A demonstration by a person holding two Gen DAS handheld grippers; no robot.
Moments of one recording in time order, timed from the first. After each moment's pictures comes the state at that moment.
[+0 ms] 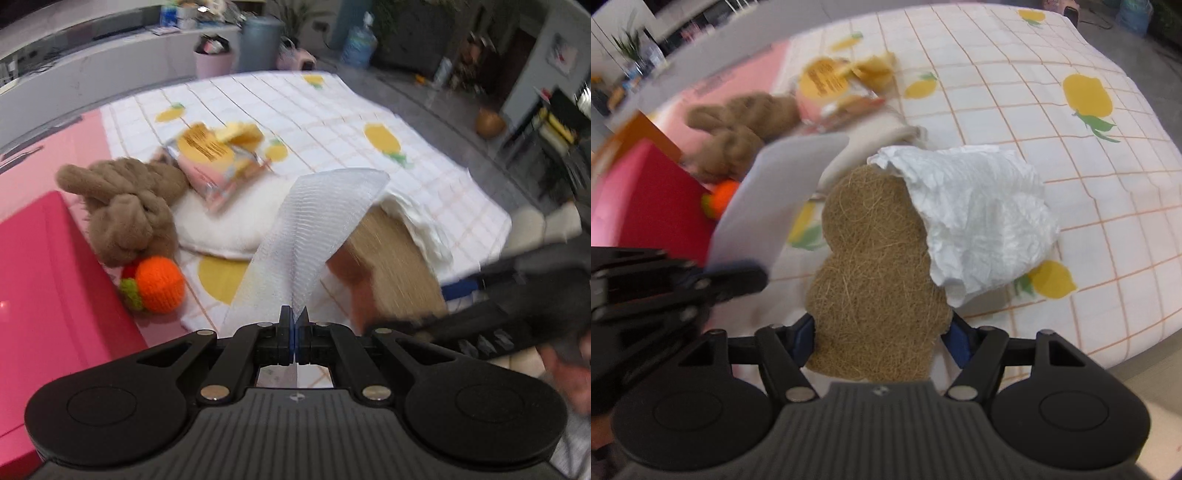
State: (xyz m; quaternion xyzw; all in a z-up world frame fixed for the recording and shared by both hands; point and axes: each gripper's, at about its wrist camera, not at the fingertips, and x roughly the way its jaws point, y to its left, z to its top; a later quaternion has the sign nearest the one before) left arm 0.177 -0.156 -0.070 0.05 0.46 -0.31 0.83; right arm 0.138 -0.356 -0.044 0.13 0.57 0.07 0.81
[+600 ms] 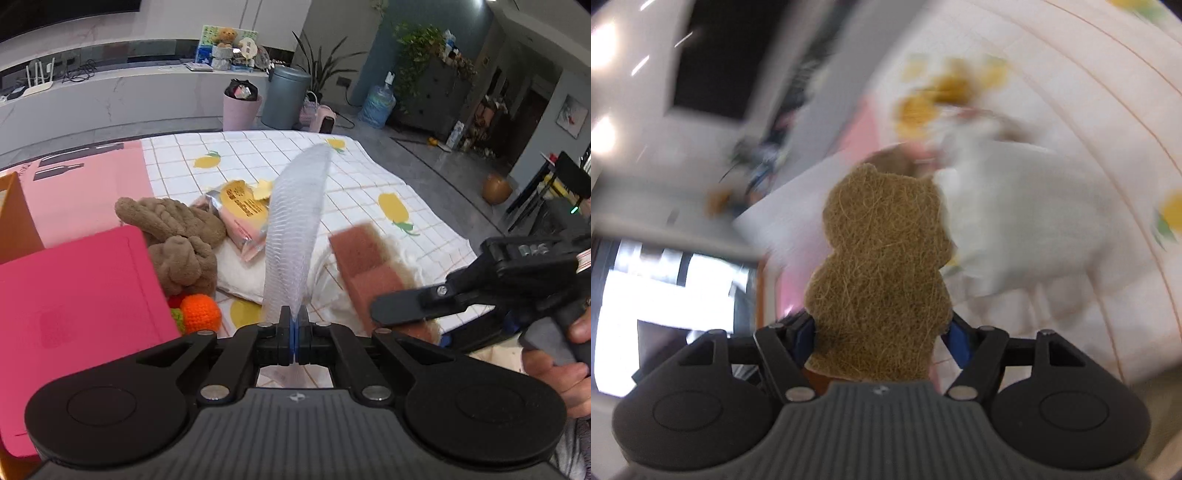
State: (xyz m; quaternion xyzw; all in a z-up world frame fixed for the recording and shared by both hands) left arm 0.170 -0.118 -0.040 -0.02 0.41 -0.29 0.87; right arm 0.154 -0.398 -0.064 0.48 0.51 0.18 0.69
